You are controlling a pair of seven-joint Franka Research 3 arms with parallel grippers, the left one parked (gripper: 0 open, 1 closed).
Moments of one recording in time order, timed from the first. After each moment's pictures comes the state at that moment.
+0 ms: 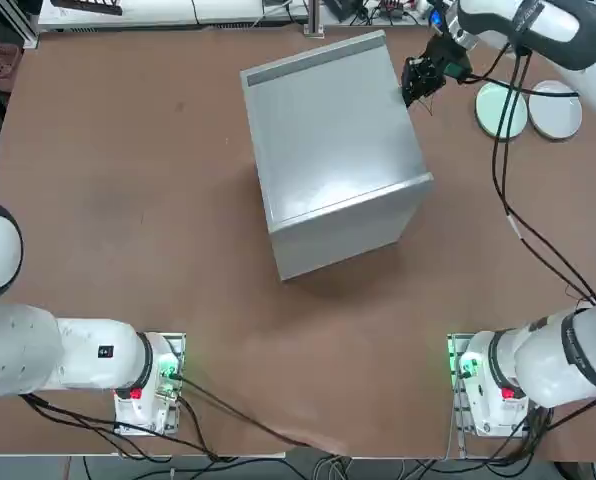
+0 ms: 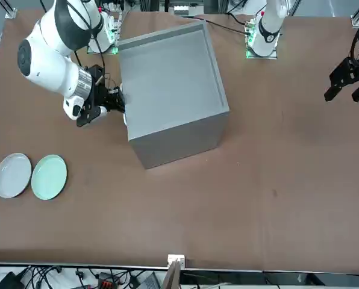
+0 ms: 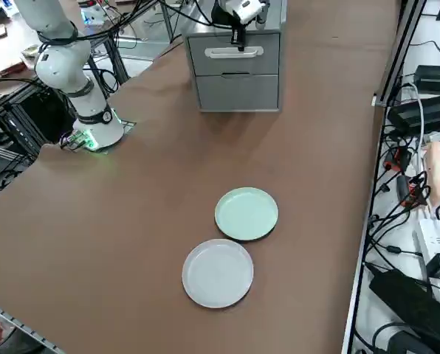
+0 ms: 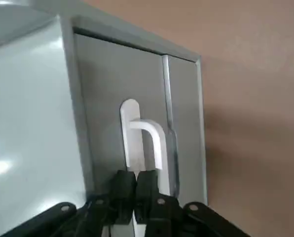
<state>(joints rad) 0.40 0.04 -0.08 -2.01 0.56 2.02 -0.09</state>
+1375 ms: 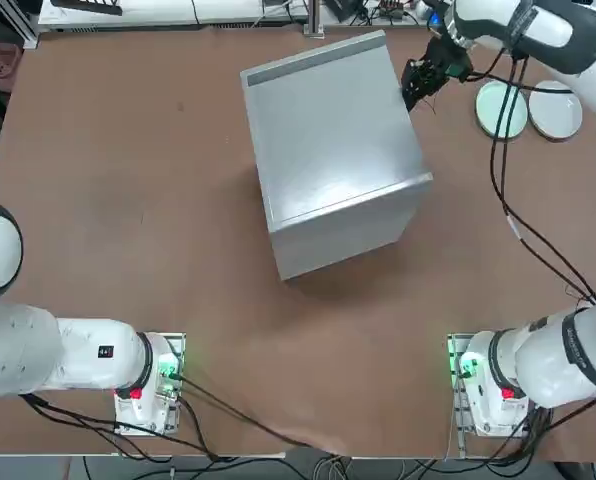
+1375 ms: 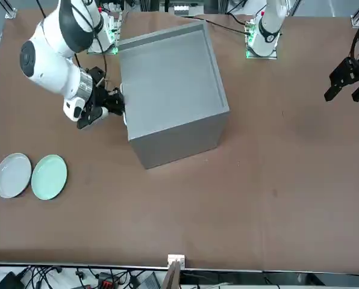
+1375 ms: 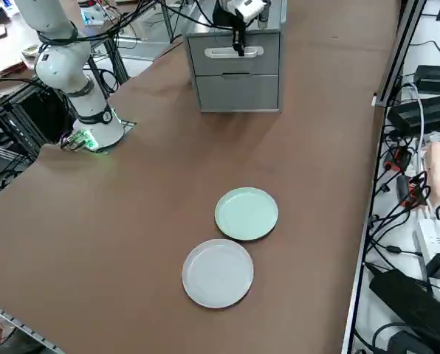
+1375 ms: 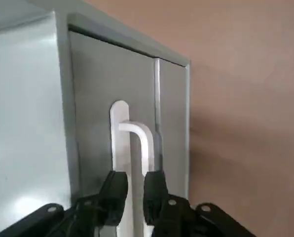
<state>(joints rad) 0.41 0.04 -0.08 -1.99 0.48 2.02 -0.12</state>
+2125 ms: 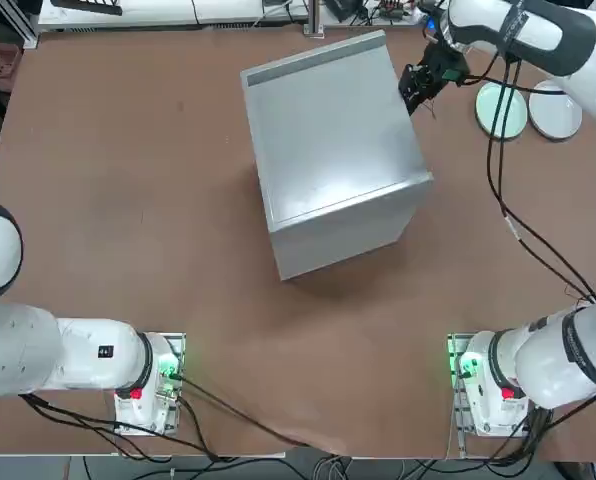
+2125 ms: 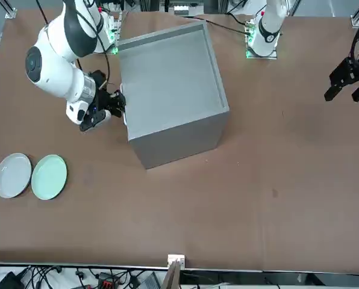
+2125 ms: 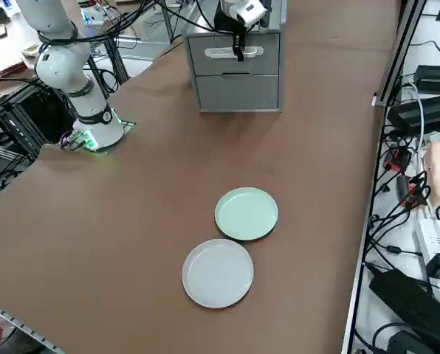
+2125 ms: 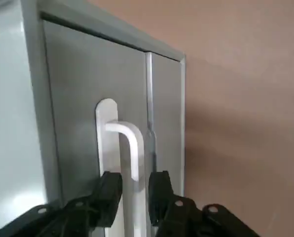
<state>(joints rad) 0.42 0.07 -0.09 -1.99 0.47 2.02 -0.12</state>
